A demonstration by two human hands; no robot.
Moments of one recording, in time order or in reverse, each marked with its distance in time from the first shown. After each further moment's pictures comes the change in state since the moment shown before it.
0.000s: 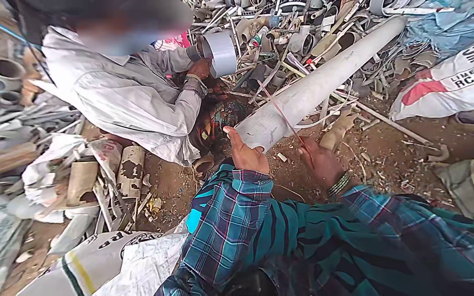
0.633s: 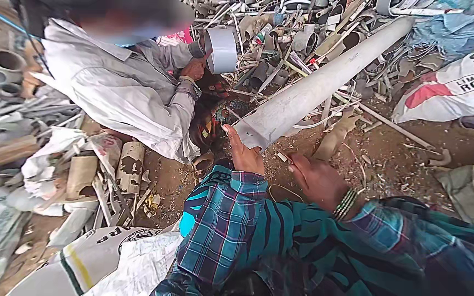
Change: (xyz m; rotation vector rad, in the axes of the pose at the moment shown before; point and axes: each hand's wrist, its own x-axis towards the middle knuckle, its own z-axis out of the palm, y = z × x) left_hand 0.010 -0.006 -0.013 0.099 -0.108 0.042; right_hand -0.008 -0.041 -0.023 -0.100 -0.122 -0.017
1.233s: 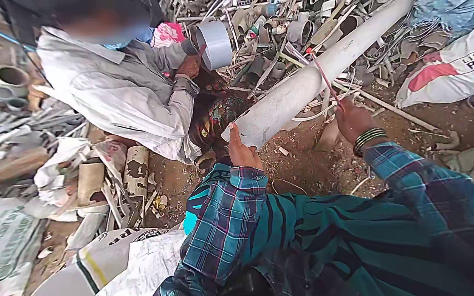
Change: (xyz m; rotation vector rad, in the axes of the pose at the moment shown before) left_hand 0.000 -0.007 0.005 0.064 0.176 0.016; right_hand 0.064 0.101 -0.037 -0.010 -0.210 0.652
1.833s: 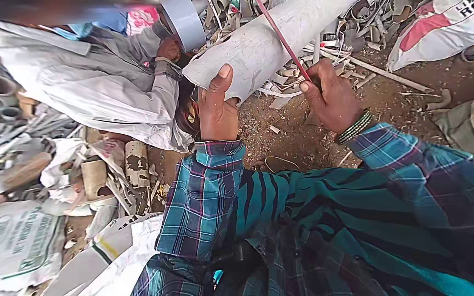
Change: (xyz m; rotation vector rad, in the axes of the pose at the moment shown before) left_hand -0.033 0.033 0.018 0.015 -0.648 0.318; right_hand -0.061 0.002 0.000 0.365 0.337 -0.614
